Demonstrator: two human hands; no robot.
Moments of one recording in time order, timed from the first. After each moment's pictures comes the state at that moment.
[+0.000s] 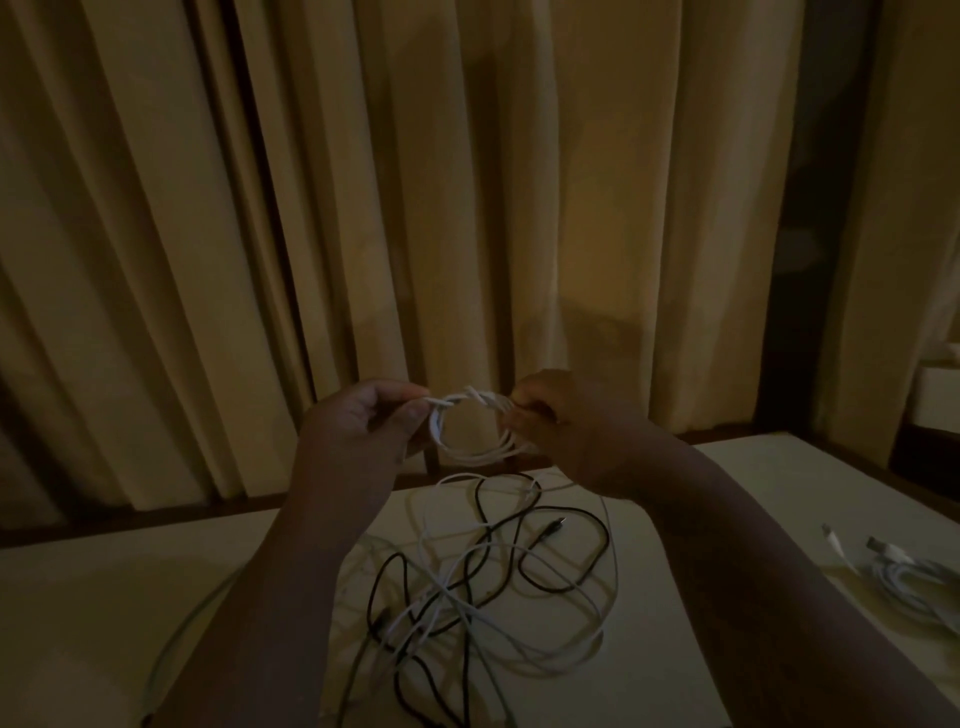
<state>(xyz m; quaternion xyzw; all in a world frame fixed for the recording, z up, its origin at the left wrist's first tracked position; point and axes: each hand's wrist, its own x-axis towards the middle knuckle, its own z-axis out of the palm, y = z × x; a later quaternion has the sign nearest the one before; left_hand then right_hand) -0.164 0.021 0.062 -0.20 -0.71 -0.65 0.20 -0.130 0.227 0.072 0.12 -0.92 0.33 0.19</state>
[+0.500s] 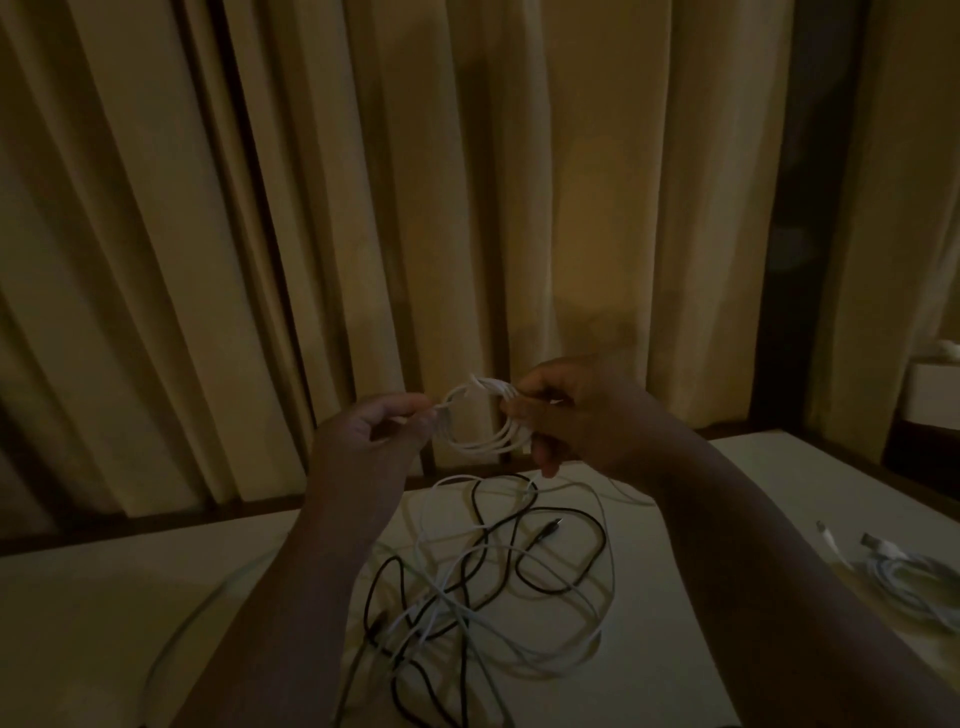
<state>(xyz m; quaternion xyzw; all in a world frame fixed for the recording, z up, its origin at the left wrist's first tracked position) -0.173 0.027 0.048 -0.17 -0.72 -0.66 0.18 -0.121 0.235 0.077 0.14 -0.83 0.51 0.16</state>
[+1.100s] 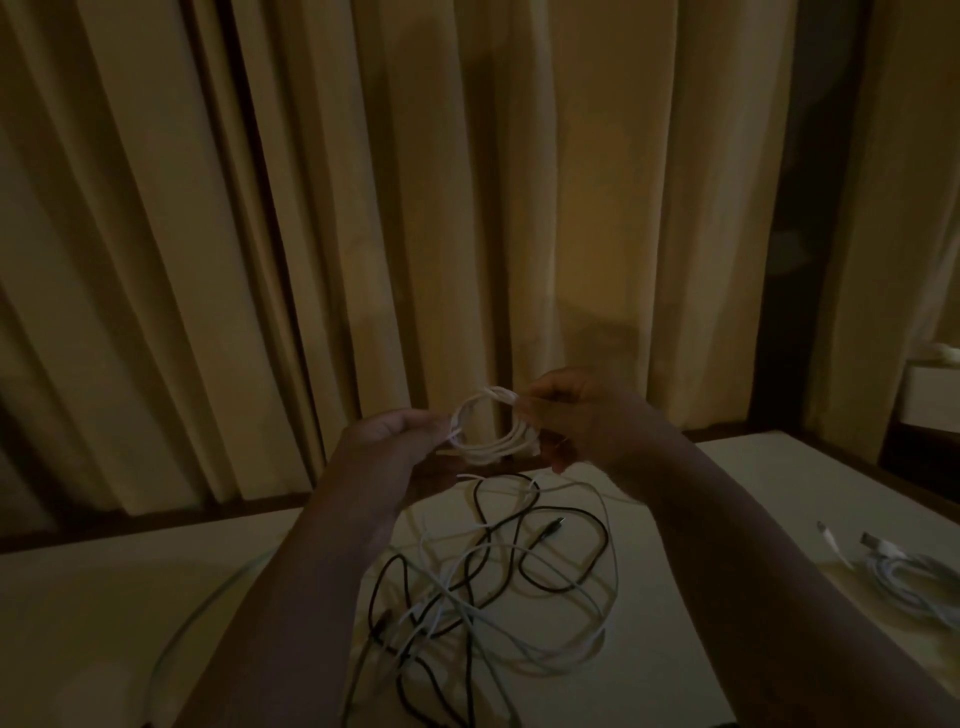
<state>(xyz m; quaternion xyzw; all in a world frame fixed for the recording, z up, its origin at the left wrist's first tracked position) -0.170 0.029 0.055 -0.11 -0.67 -0.74 -0.03 -0.136 0.234 0.065 0.08 -0.79 0.60 0.14</state>
